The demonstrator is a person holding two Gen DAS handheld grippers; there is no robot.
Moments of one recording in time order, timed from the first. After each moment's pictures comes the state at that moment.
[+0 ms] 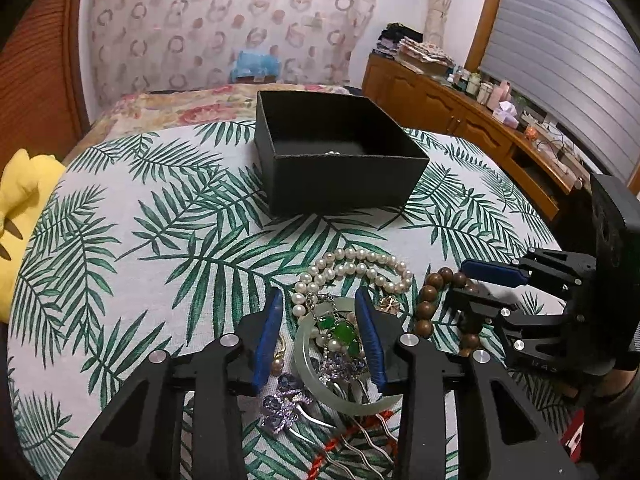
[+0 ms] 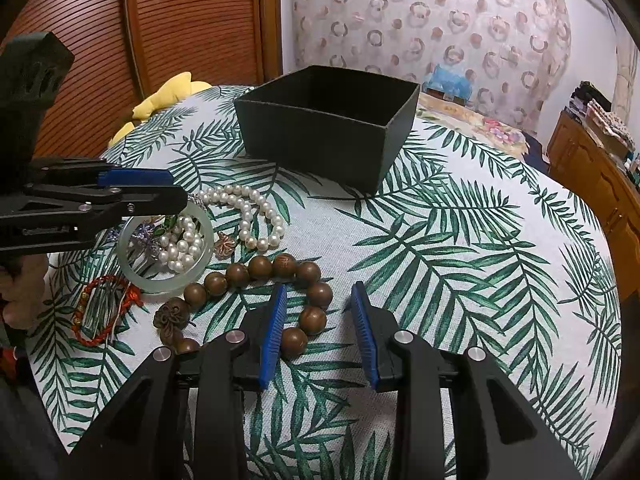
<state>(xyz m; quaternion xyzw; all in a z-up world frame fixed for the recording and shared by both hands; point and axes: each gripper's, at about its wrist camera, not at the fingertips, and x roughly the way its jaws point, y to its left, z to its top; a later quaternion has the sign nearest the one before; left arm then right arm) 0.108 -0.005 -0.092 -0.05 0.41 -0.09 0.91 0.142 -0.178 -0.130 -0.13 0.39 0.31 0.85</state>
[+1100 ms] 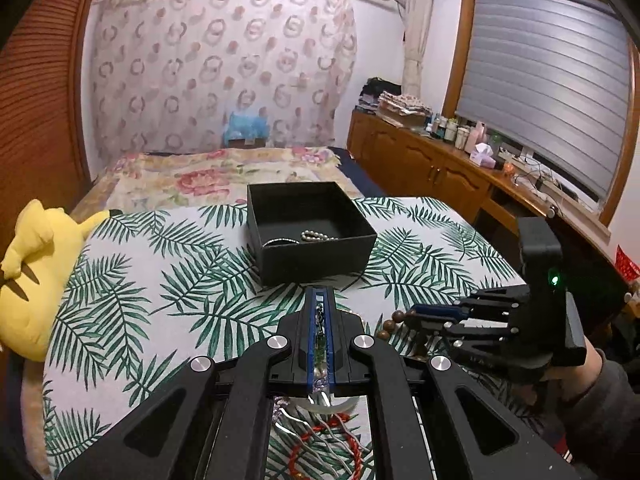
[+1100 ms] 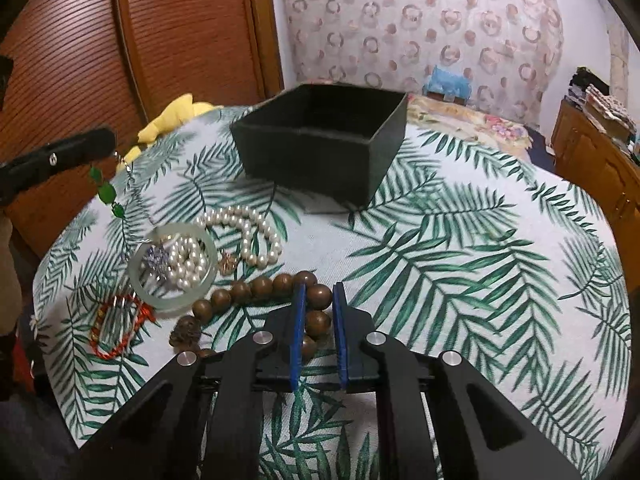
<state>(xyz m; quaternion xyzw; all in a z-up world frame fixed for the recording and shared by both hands) 0.063 -0.010 -0.027 -0.04 0.30 -0.10 0.95 0.145 -0.191 -0.120 -0.09 0.38 0.32 0.86</state>
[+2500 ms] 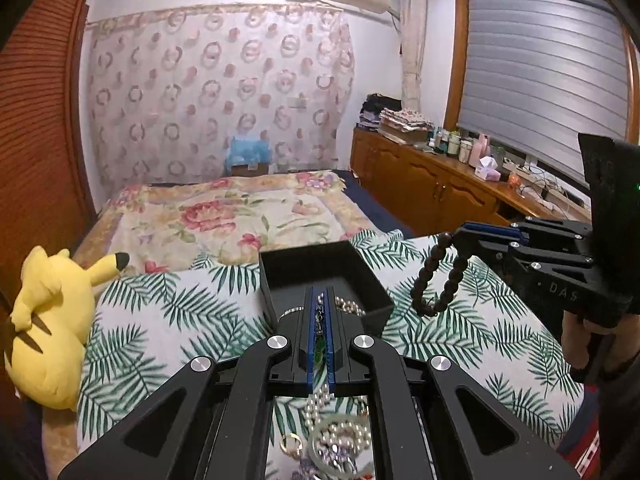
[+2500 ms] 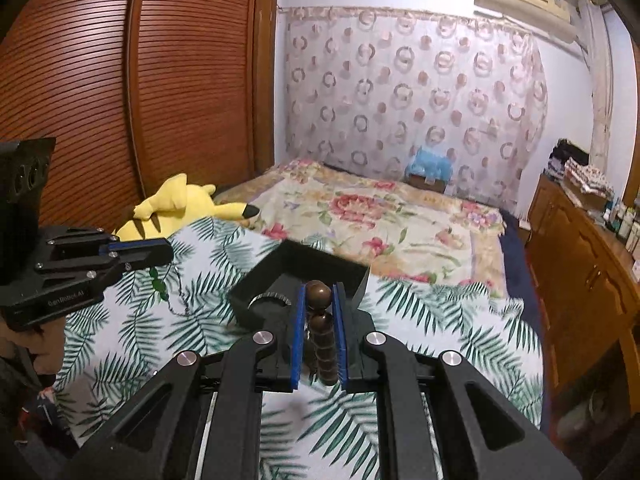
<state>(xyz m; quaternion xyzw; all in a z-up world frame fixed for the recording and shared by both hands) 0.111 -0.002 0.020 -0.02 0.27 -0.10 0.96 0.171 -0.188 0.014 -0.10 0.26 0.31 0.91</state>
